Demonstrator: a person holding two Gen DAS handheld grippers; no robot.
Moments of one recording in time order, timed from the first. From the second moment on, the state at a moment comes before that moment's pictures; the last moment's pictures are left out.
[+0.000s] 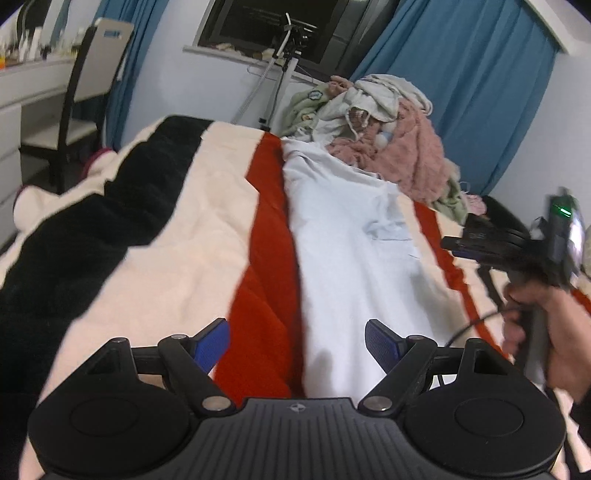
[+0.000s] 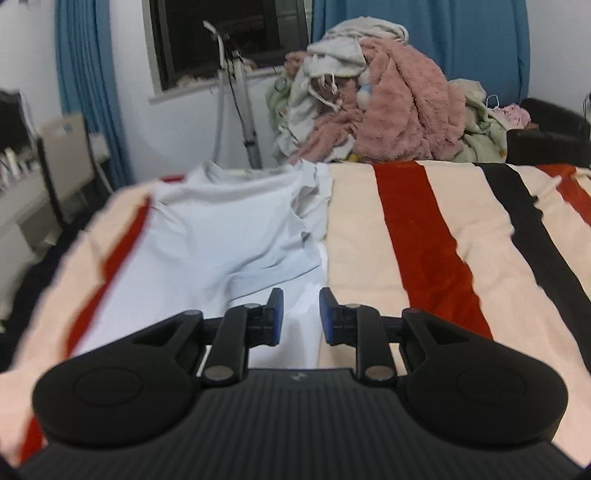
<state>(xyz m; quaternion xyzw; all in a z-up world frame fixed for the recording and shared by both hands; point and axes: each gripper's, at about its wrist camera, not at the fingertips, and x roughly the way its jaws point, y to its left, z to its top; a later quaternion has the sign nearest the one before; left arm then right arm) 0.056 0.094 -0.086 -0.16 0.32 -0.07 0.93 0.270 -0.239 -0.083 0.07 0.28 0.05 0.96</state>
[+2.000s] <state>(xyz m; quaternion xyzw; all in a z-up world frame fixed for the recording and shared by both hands) -0.029 0.111 0.003 -0.44 0.38 -0.21 0.79 0.025 -0.326 -0.019 0.47 0.32 0.20 0.80</state>
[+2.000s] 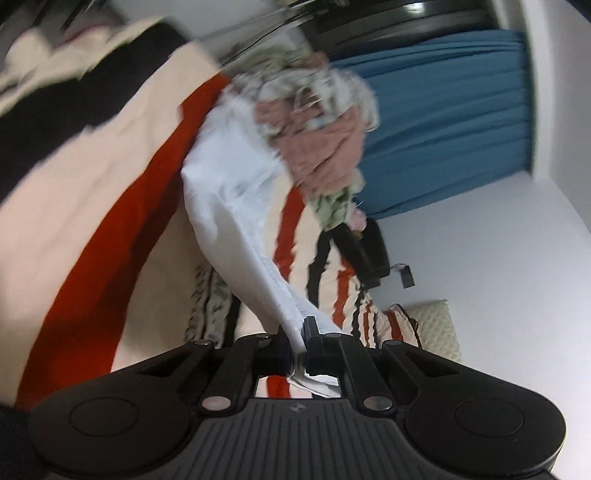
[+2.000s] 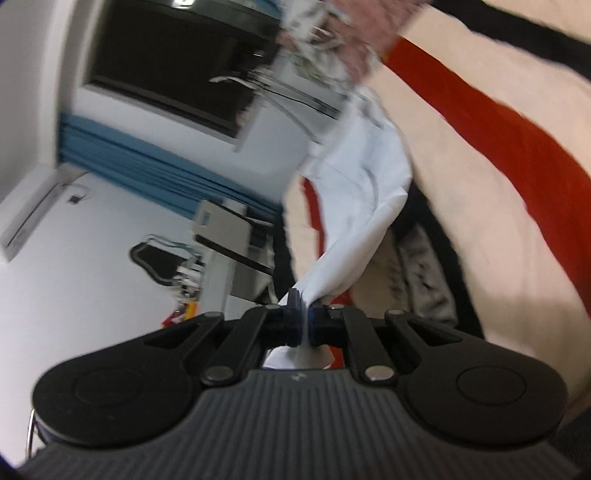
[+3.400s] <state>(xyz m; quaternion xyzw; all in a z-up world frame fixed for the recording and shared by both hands) 0.288 0.019 -0.110 -0.14 0.37 -0.05 0.92 0.315 -0.282 -0.131 0.30 0.36 0.09 0.88</state>
